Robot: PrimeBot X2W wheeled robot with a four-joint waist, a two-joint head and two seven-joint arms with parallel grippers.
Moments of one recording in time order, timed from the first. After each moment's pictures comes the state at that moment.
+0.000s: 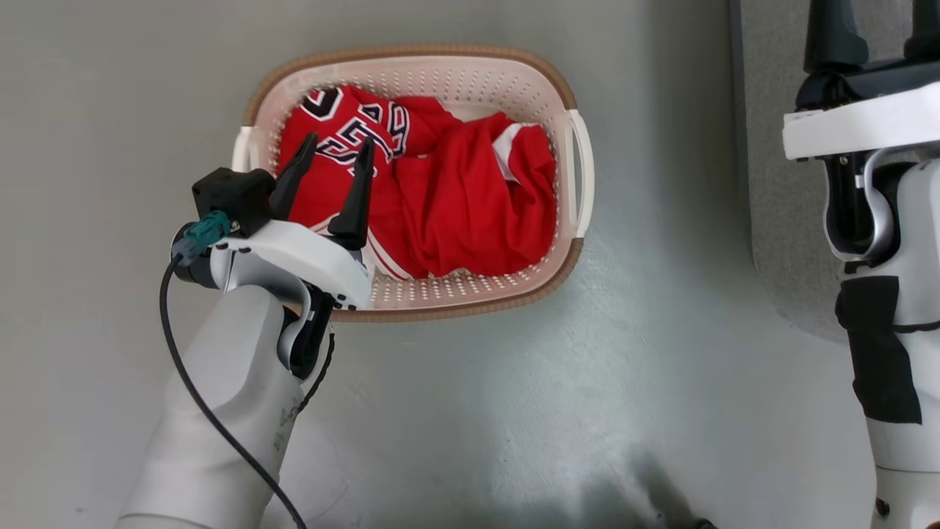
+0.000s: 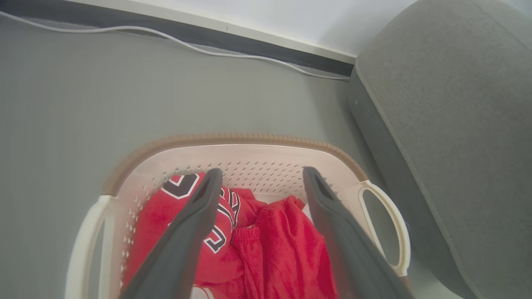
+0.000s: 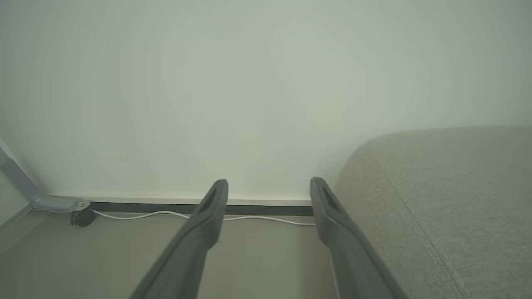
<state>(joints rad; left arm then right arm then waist) -0.71 0.03 -0.27 0.73 -0.41 -0.13 -0.26 -0.82 -0.11 0.05 0.35 0.24 0.13 -0.25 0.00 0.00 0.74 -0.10</state>
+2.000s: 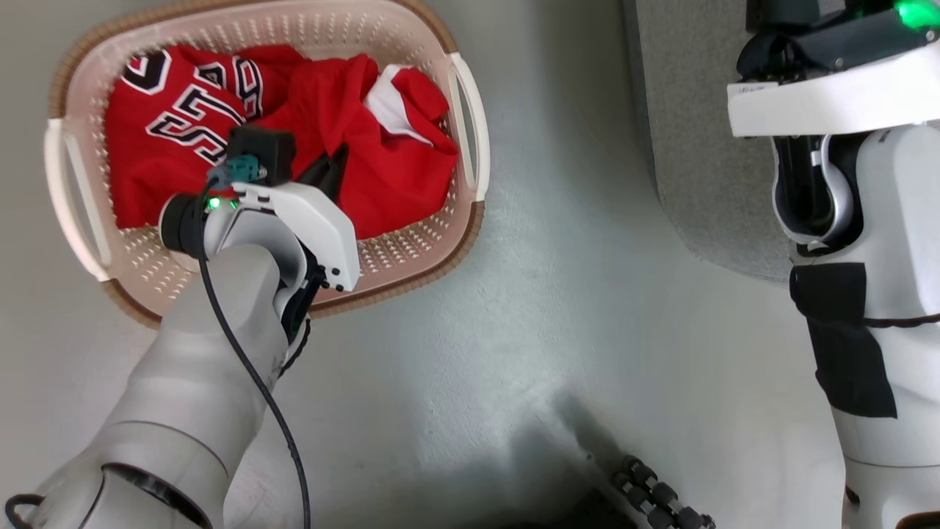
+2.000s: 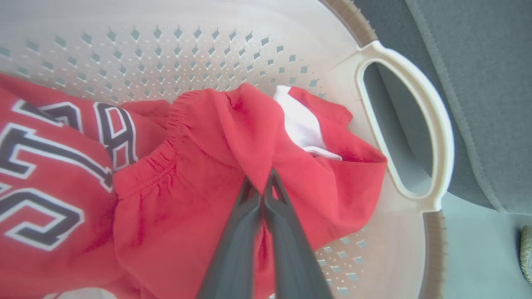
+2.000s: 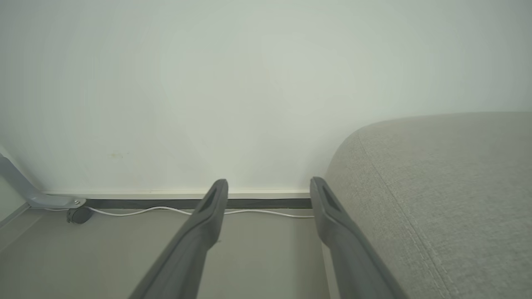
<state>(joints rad) -1.03 0.05 -0.80 1.24 -0.76 -0.13 -0.24 -0.89 -0.06 0.17 0.25 0.36 0.13 -0.26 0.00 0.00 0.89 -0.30</state>
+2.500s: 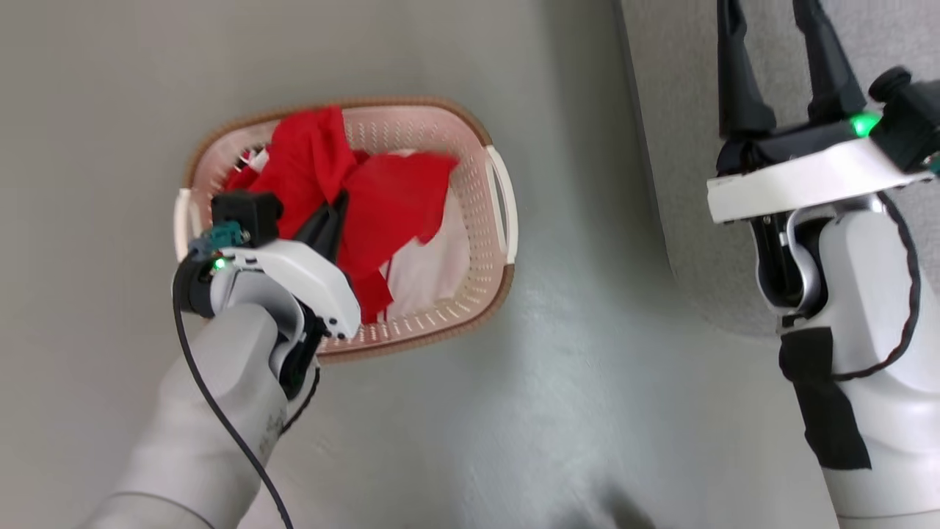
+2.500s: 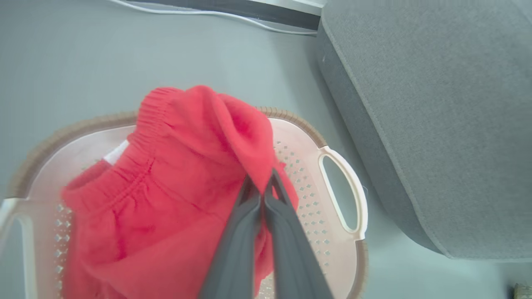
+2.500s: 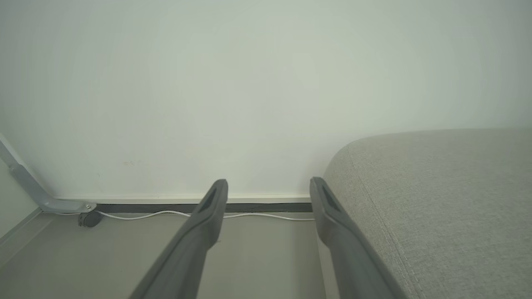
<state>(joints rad) -0.84 0.10 -0.63 1.03 -0.73 -0.13 -0.25 -0.75 -0.06 0.15 0.34 0.28 0.13 -0.26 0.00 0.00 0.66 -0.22</state>
